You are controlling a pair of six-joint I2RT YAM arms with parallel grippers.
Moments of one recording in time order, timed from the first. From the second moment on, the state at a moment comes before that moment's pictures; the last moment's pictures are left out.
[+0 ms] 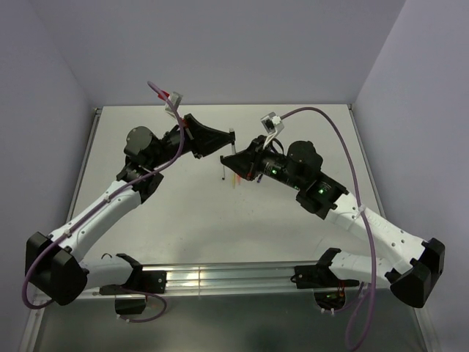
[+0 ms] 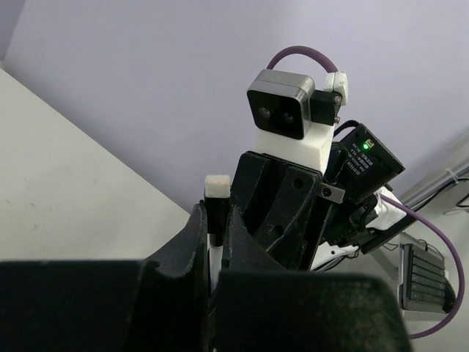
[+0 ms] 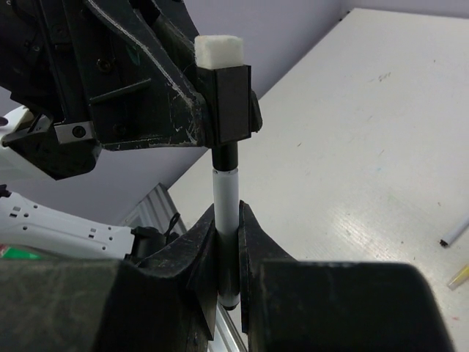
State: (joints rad) left arm -0.55 1.23 1.00 0.56 0.66 -0.94; right arm 0.76 1.07 0.99 0.06 -0.24 0.56
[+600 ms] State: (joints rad) left arm -0.68 1.14 1.02 0.35 0.46 -0.69; right arm 0.77 1.02 0.95 0.06 -0.25 0.45
